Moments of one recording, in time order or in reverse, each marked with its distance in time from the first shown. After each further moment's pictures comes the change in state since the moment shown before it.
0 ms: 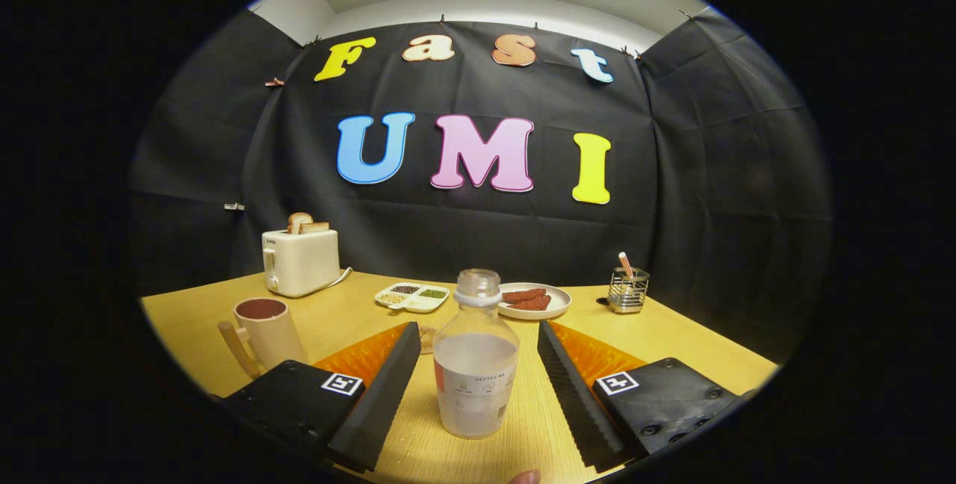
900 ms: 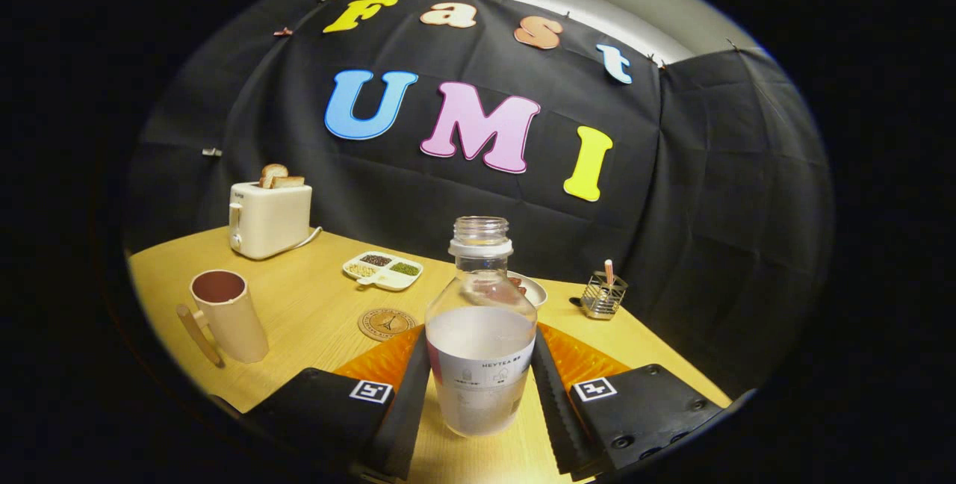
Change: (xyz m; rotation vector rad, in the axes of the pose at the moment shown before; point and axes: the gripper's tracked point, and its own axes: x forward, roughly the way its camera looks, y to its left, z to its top) arm 0.025 0.002 0.026 -0.254 0.163 -0.105
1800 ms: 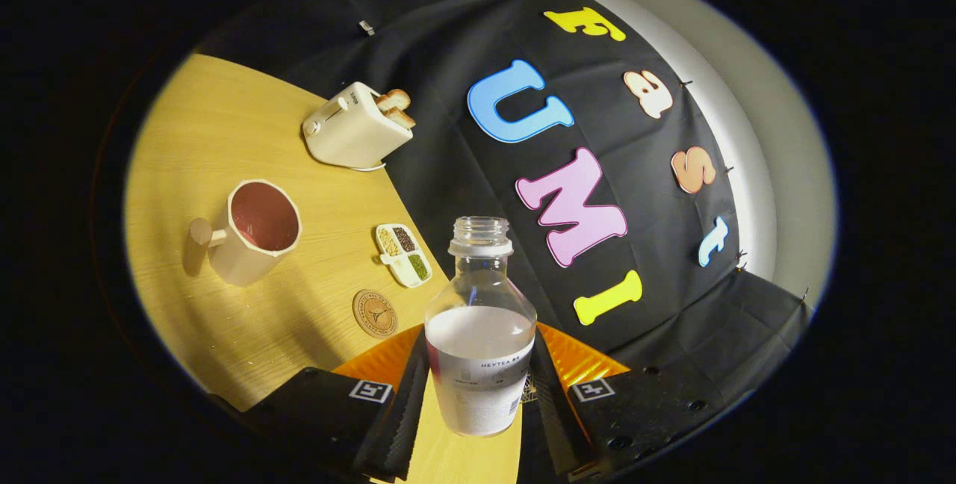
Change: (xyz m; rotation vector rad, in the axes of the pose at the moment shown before) arm -0.014 0.081 0.073 -0.782 -0.072 0.089
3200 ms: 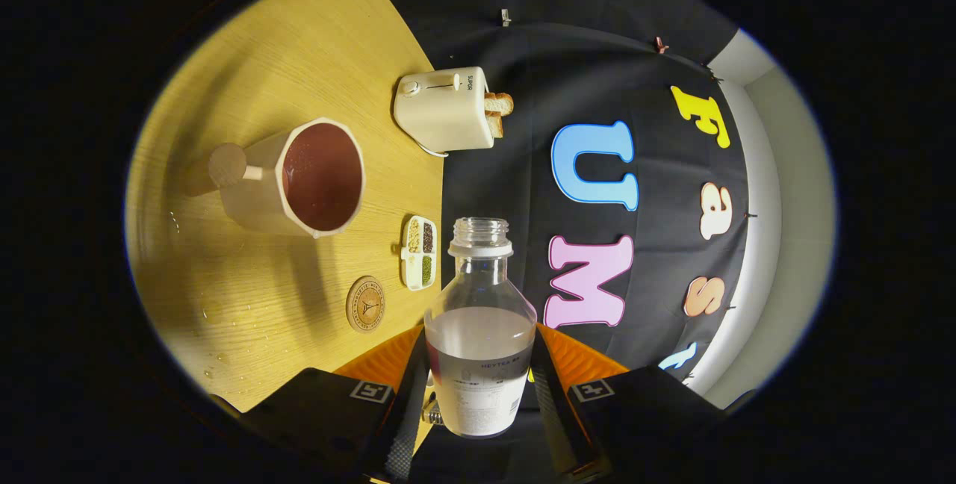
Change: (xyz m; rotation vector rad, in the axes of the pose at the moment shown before) arm 0.025 0.053 0.039 -0.527 -0.085 0.038
